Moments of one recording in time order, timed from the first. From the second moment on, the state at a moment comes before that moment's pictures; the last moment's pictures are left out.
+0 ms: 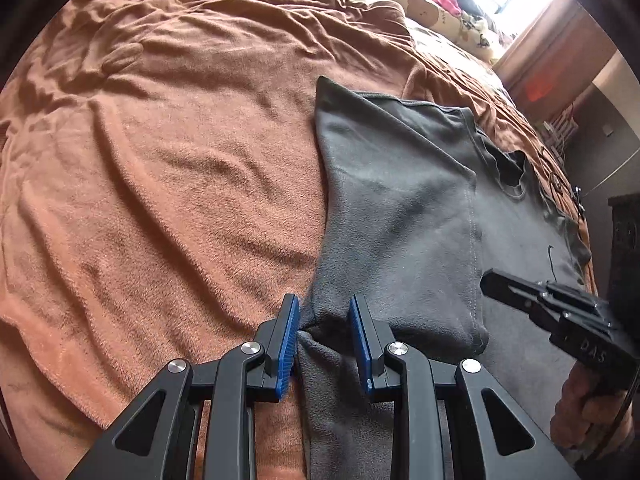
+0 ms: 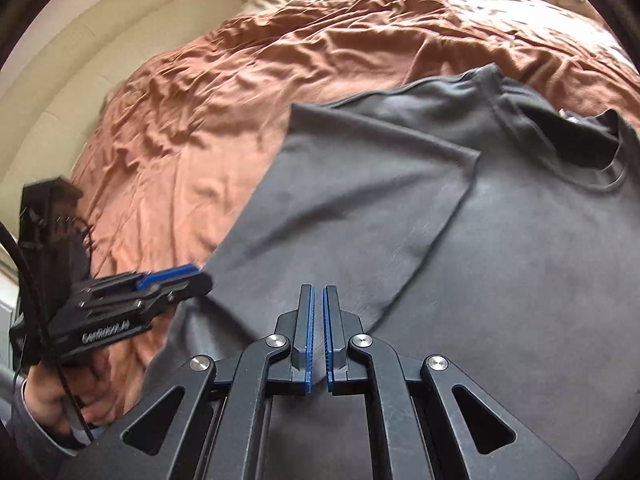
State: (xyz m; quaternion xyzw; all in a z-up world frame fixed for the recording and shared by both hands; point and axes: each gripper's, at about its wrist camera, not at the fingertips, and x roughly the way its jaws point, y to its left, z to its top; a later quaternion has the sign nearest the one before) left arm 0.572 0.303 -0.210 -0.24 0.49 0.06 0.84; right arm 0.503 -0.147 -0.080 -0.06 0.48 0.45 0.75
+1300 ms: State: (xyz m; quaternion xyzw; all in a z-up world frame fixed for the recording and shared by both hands) left arm 0.388 0.217 -0.057 -0.23 0.38 0.10 0.89; right arm 0.333 -0.353 0.067 -0.05 0.43 0.38 0.82
